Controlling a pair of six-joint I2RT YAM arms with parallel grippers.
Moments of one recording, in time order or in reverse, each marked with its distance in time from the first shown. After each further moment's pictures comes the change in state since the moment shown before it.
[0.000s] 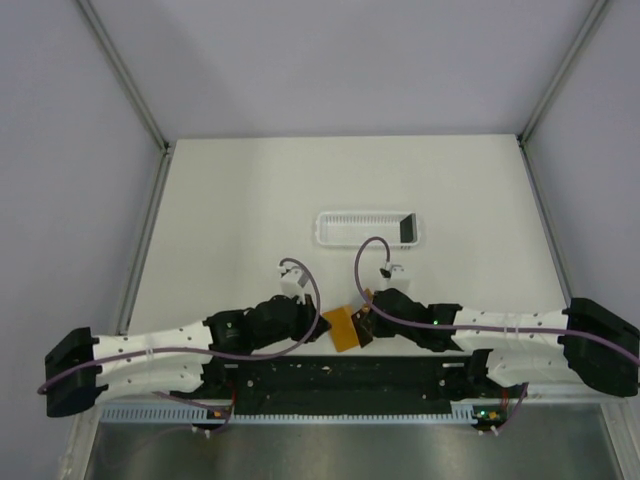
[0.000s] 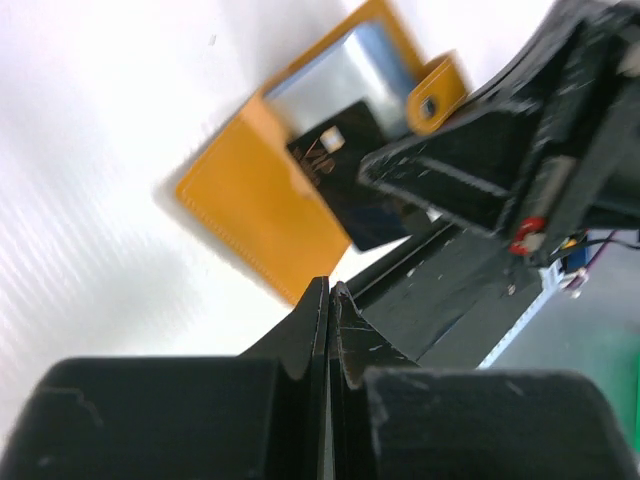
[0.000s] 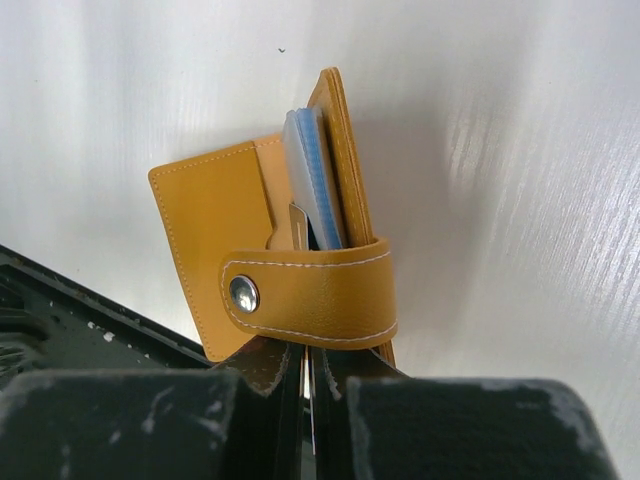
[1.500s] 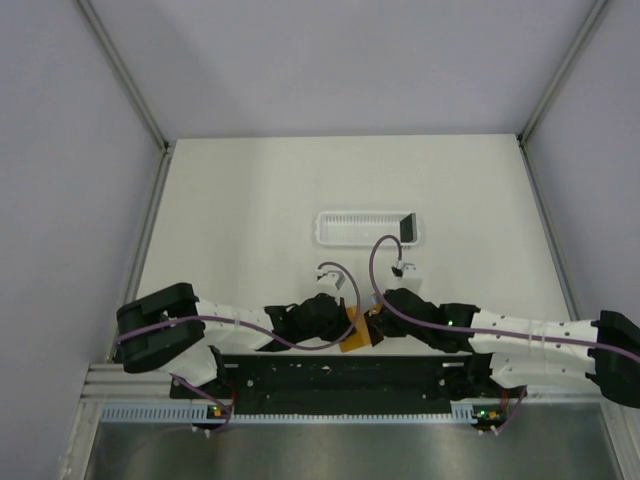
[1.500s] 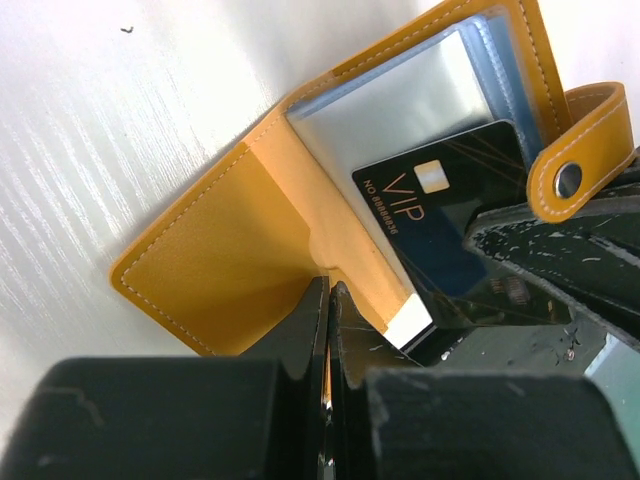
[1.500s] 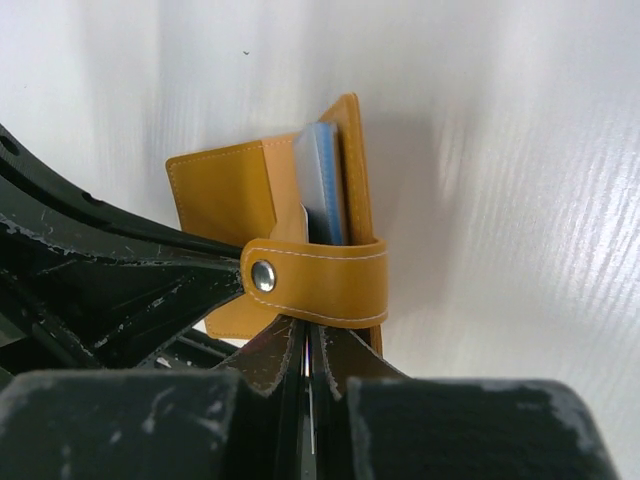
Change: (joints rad) left arm -0.003 0.568 0.091 0.412 0.038 -0.003; right arm 0.000 -0.146 0.000 -0.161 0.034 0.014
